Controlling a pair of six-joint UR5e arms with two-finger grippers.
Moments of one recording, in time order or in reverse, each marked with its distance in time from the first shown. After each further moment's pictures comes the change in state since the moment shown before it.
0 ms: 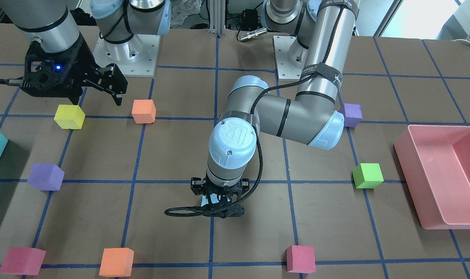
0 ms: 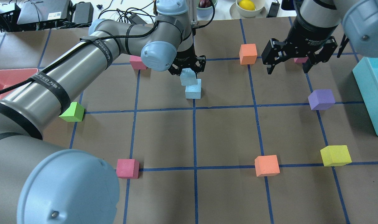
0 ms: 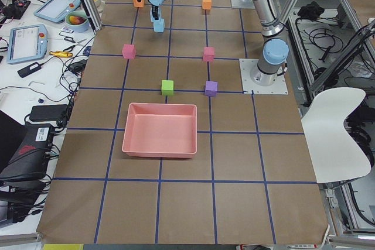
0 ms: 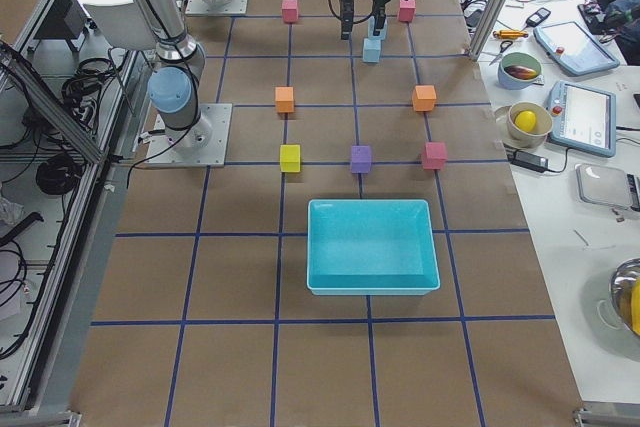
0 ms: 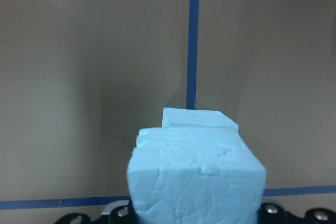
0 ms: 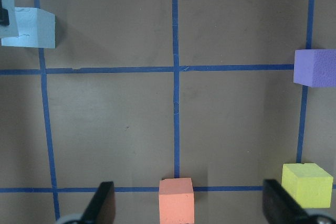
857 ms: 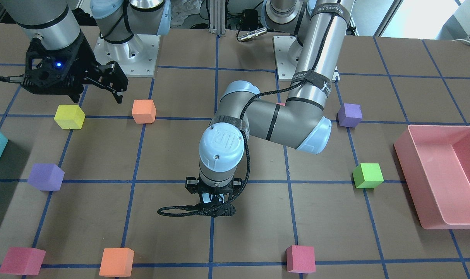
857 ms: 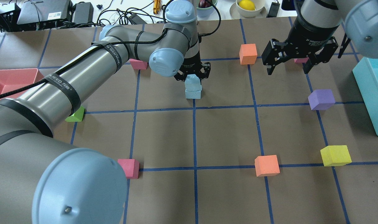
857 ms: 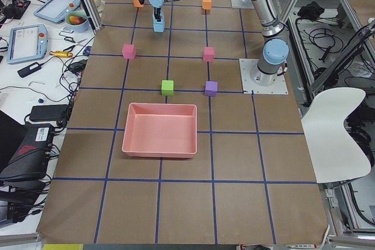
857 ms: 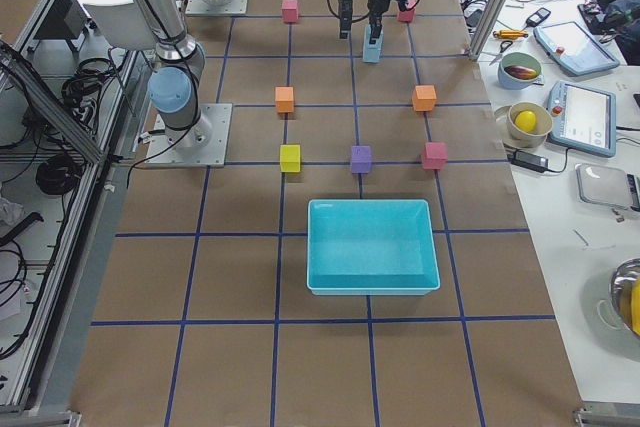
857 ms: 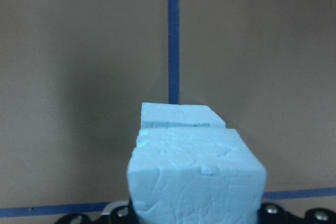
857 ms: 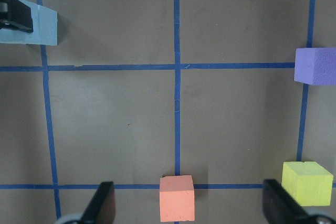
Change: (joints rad) left arm -0.022 -0.023 -0.009 0.004 0.006 -0.008; right arm 0.001 -0.005 0.001 0.007 0.002 -0.004
